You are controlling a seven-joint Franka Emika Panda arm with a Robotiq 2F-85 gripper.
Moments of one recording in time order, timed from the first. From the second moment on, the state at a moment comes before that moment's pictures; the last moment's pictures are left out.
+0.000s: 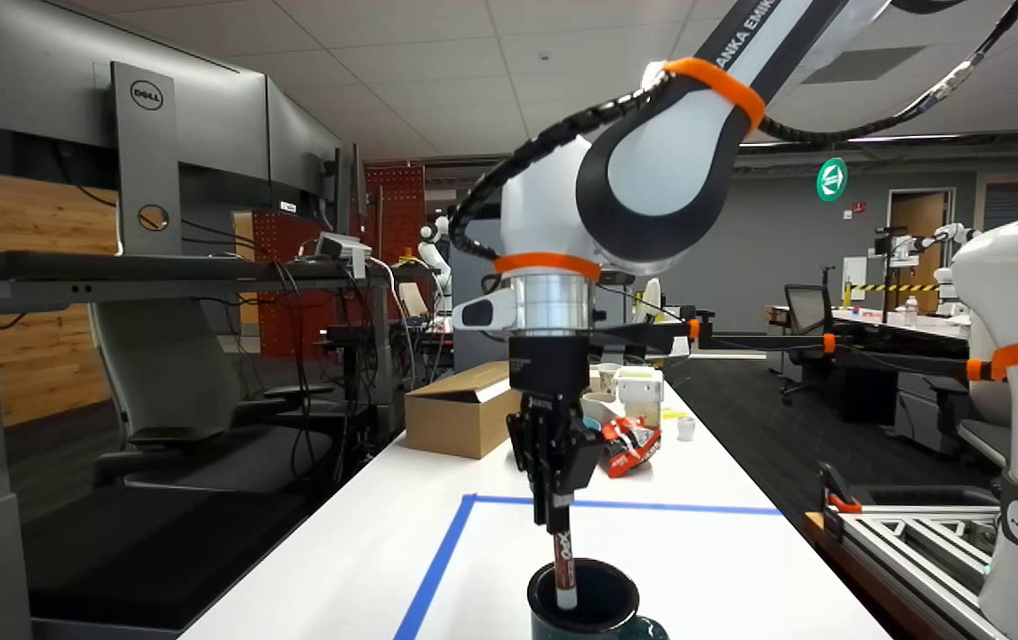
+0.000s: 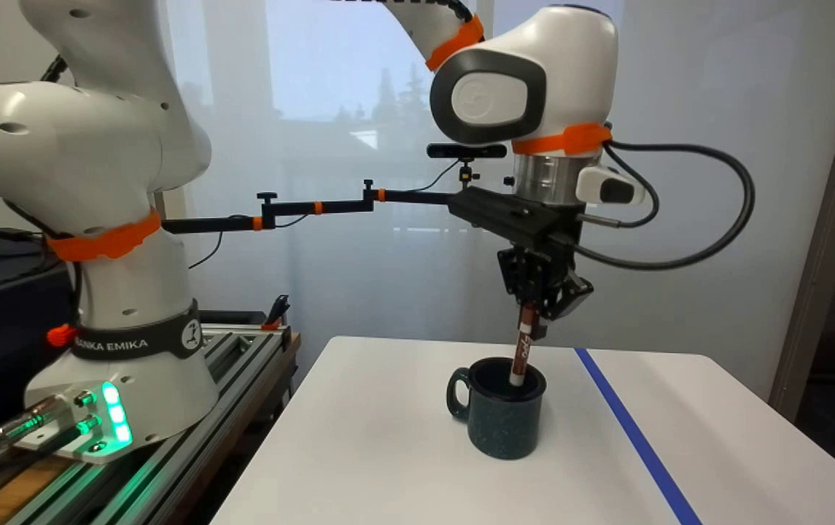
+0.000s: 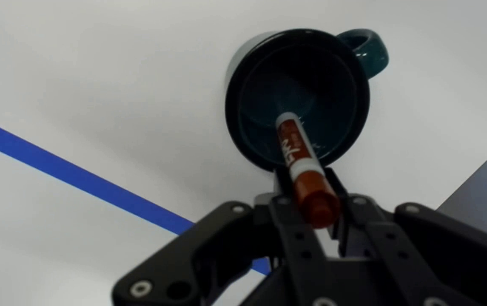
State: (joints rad) arm -0.04 0.02 0.04 -2.44 0.18 2.48 -0.71
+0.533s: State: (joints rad) arm -0.09 -0.22 -0.11 -2.41 0.09 2.39 -0.56
